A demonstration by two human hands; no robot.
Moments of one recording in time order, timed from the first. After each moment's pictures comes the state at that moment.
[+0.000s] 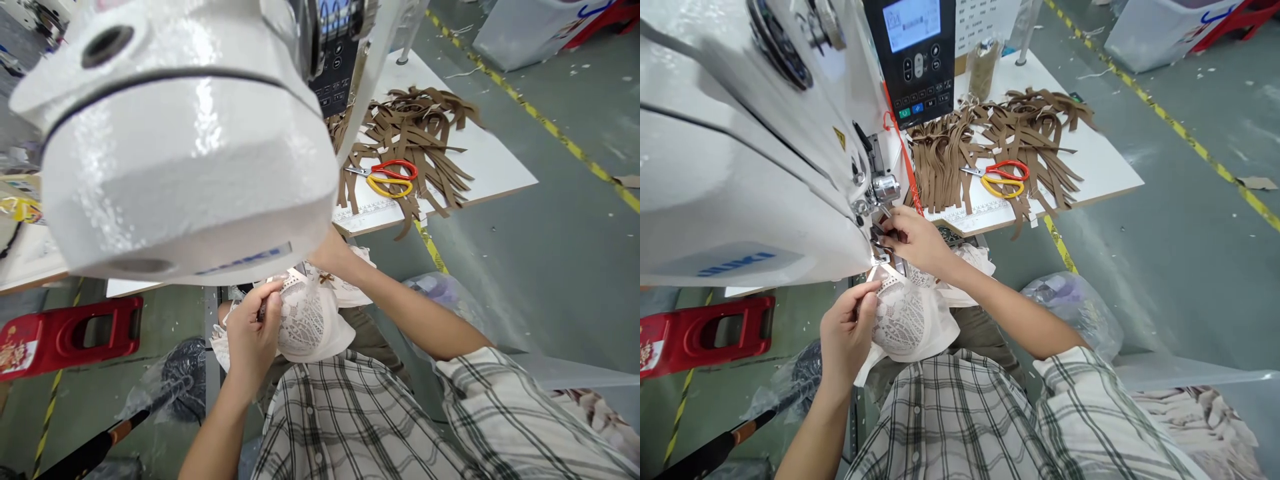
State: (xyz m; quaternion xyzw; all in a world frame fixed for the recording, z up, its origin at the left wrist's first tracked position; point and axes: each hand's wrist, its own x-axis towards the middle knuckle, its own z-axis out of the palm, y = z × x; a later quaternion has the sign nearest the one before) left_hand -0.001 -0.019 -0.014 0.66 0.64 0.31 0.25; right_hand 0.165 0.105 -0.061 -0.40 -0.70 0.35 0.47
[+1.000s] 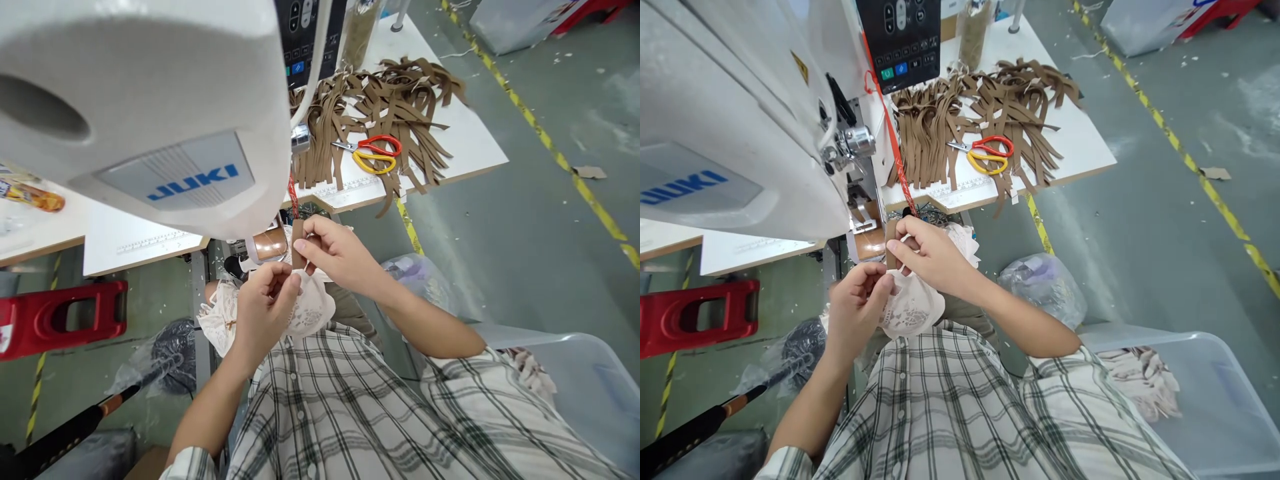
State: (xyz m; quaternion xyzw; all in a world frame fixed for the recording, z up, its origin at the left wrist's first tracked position) left_hand 0.035 -0.039 -0.015 0.58 0.56 0.34 0.48; right_hand 0.204 0.012 -0.030 -0.44 -0.56 0.58 0.40
